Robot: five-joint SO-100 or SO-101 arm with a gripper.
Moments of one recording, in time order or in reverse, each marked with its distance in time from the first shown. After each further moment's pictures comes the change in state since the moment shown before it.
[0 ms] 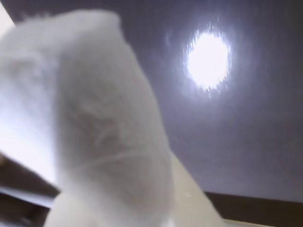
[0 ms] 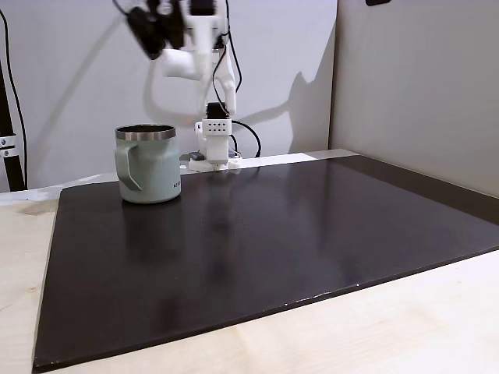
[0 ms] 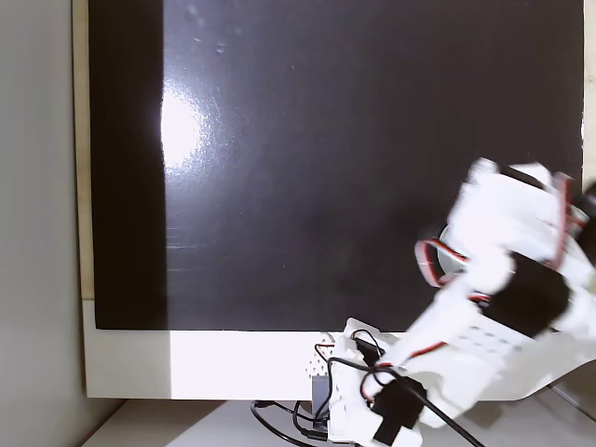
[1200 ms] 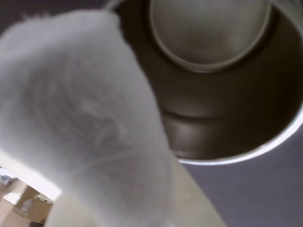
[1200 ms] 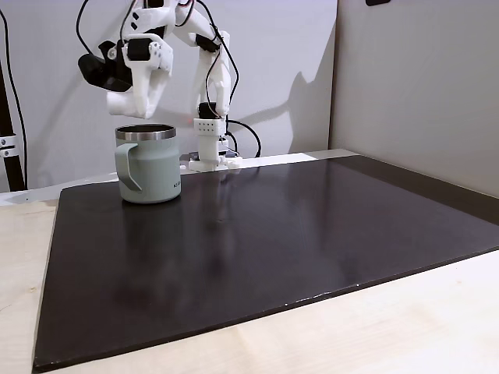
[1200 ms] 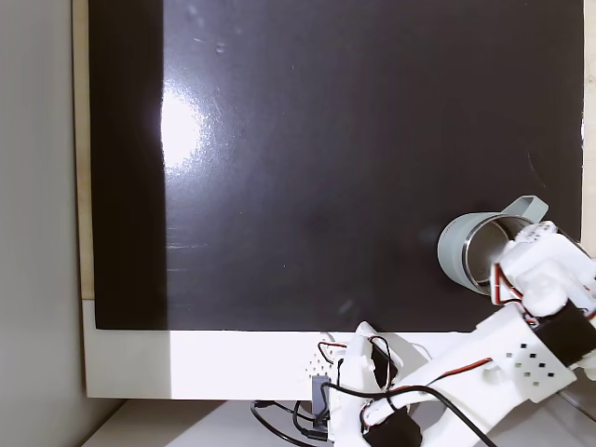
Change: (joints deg) arm 18.4 12.0 34.7 -18.4 -3.3
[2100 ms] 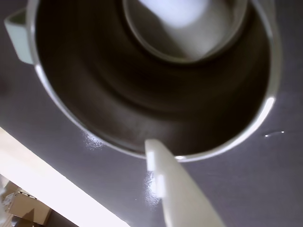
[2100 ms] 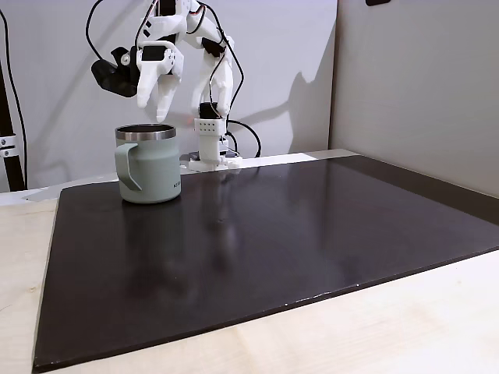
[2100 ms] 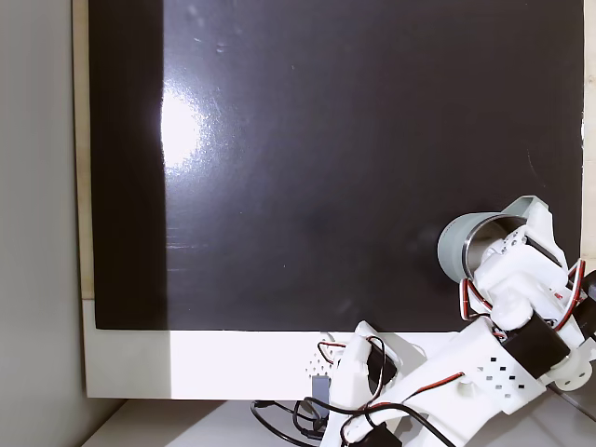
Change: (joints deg) arm -1.6 9.1 11.2 -2.5 -1.8
